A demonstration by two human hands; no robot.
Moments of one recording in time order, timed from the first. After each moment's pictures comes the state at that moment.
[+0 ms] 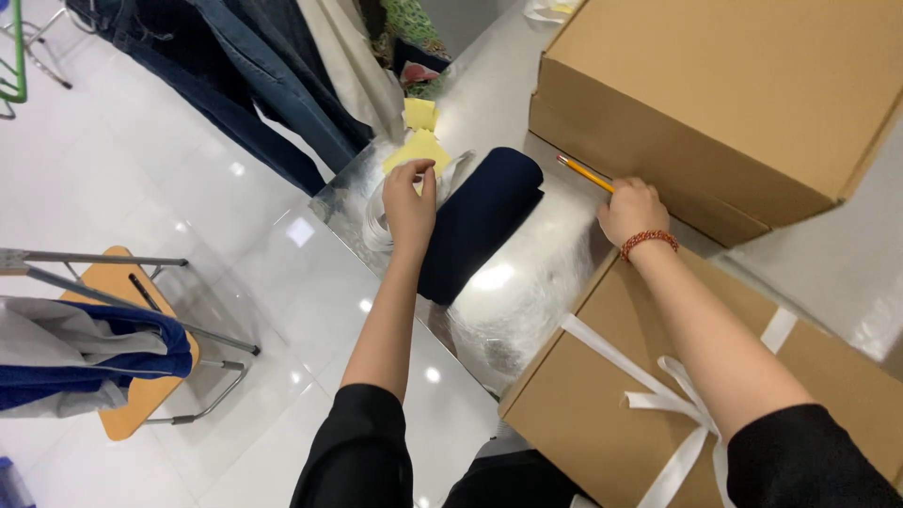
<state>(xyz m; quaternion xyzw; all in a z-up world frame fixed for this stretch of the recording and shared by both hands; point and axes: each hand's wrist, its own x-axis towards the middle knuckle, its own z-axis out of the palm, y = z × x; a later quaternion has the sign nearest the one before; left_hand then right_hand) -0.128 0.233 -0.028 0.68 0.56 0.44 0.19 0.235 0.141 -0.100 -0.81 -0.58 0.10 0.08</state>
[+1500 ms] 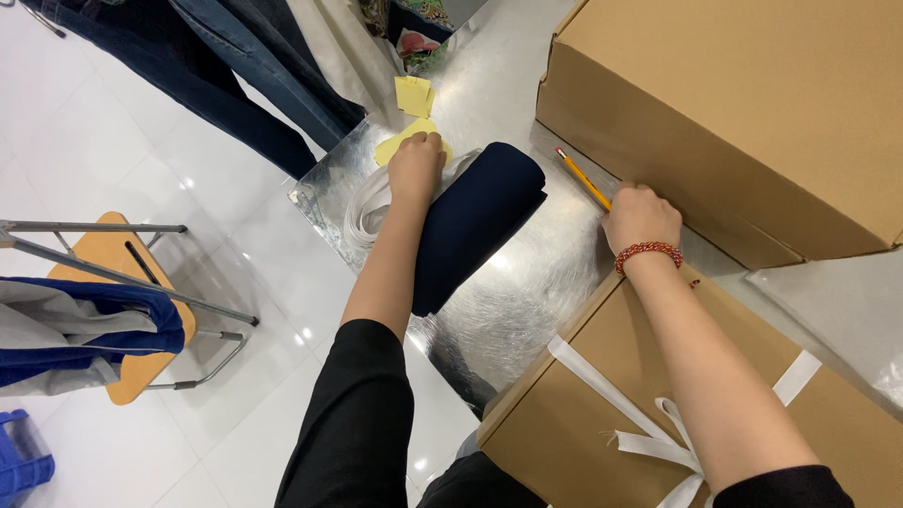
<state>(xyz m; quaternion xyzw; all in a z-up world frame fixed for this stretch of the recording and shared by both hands) -0.110 0.365 -0.173 0.81 0.57 0.10 -0.01 0.210 0.157 -0.050 -0.82 -0.55 0.15 -0.03</state>
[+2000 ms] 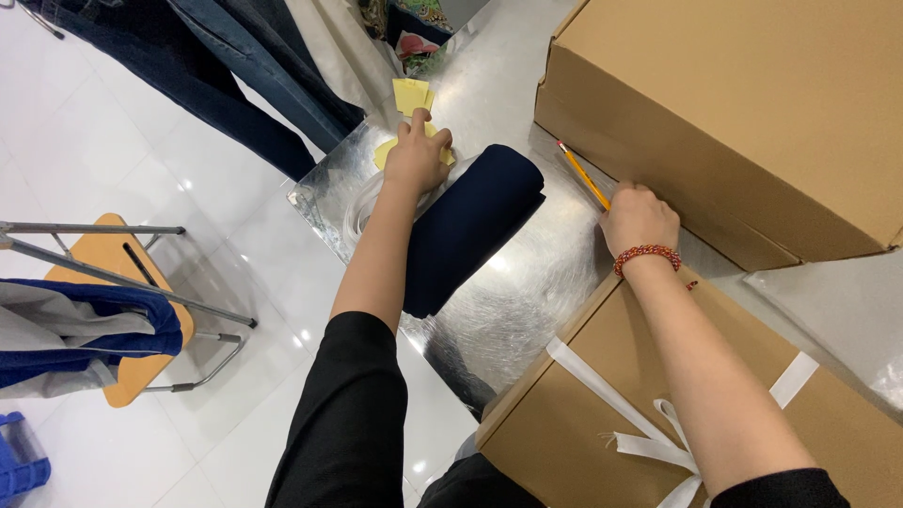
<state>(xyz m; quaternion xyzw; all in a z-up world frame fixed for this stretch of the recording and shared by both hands) -0.097 0.349 -0.083 0.84 0.54 0.00 0.06 0.214 0.158 -0.056 -0.82 -0.55 0.13 0.01</state>
